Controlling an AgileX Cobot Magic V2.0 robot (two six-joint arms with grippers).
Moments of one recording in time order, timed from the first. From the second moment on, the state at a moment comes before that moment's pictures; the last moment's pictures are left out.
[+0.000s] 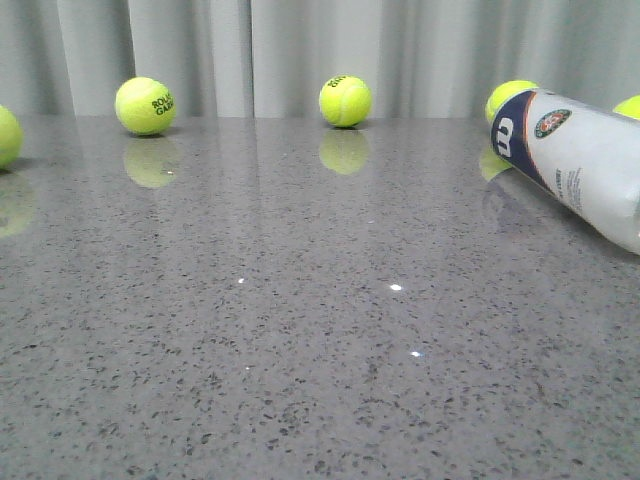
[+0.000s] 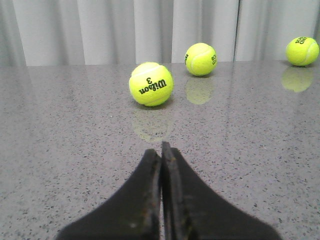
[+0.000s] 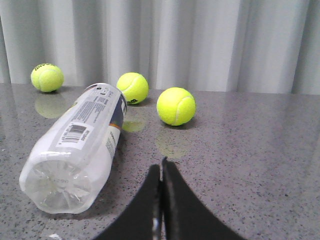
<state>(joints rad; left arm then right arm) -0.05 0.00 0.00 -0.04 0.13 0.08 -0.02 -0.01 0.03 -0.09 0.01 0.10</state>
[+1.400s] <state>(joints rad) -0.05 0.00 0.00 -0.04 0.13 0.08 -0.02 -0.01 -0.19 -0.08 0.17 0.10</state>
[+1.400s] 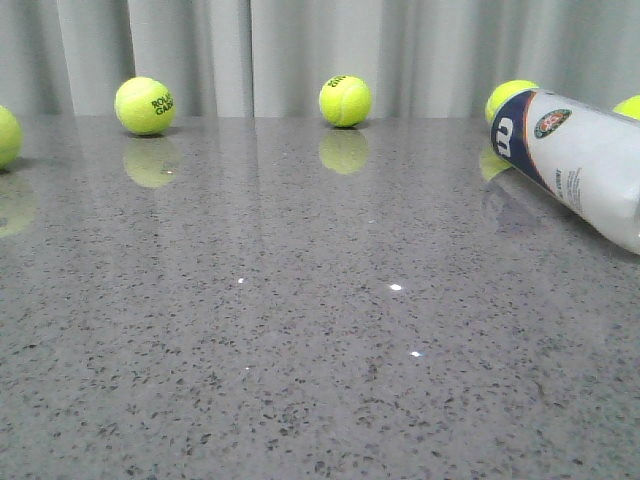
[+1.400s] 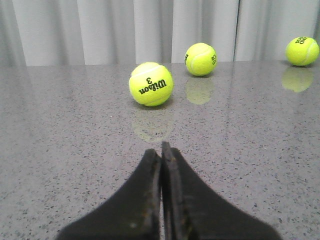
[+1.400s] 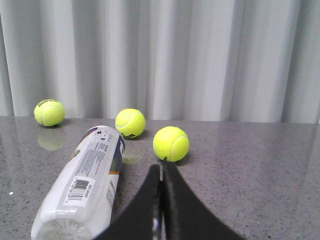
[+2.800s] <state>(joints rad) -0.05 0.00 0.00 -0.04 0.13 0.08 -0.02 1.37 -1.19 0.36 1.02 -0.06</state>
